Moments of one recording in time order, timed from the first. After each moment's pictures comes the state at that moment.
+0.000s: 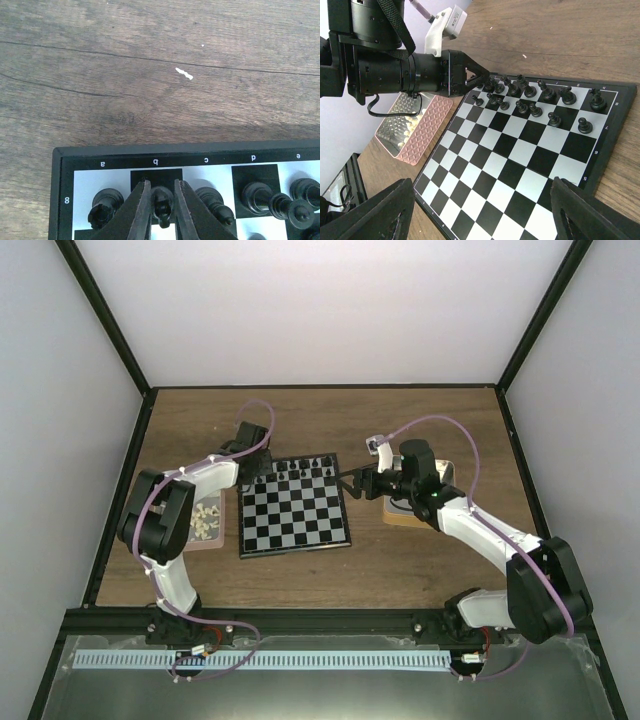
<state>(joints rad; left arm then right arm) -0.36 1.82 1.09 -0.22 -0.18 -0.43 0.45 1.30 0.74 0.10 -0.57 0.38</state>
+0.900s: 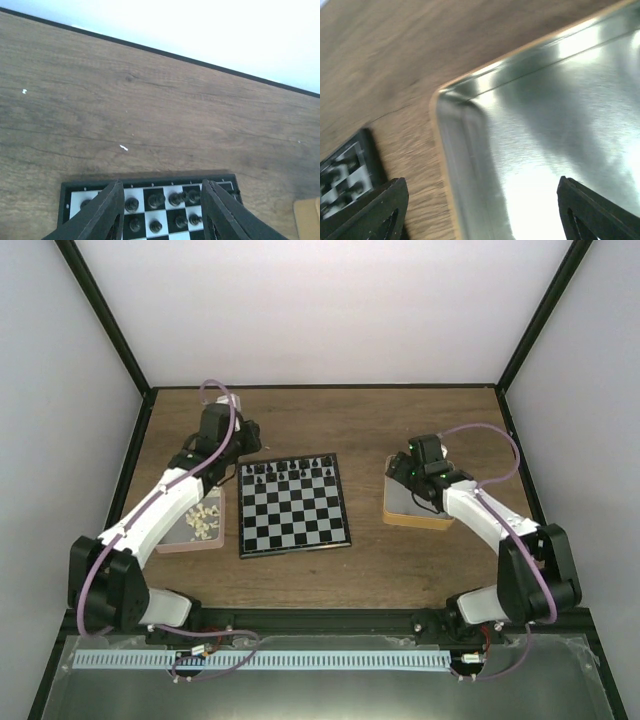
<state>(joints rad) -0.36 1.41 1.10 -0.27 -0.12 -0.48 0.33 1.38 0.84 -0.29 0.08 0.76</state>
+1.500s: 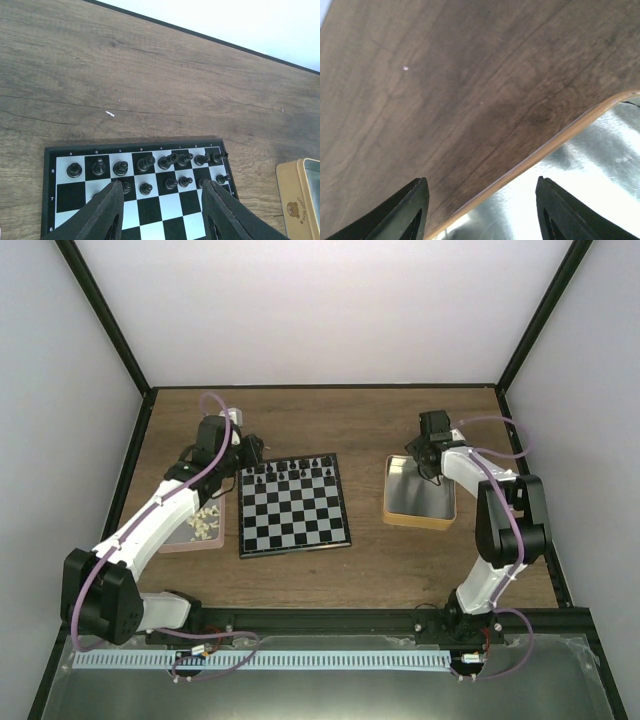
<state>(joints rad) -0.36 1.31 0.99 -0.29 0.01 -0.50 0.15 1.71 1.10 -0.31 0.16 1.00</state>
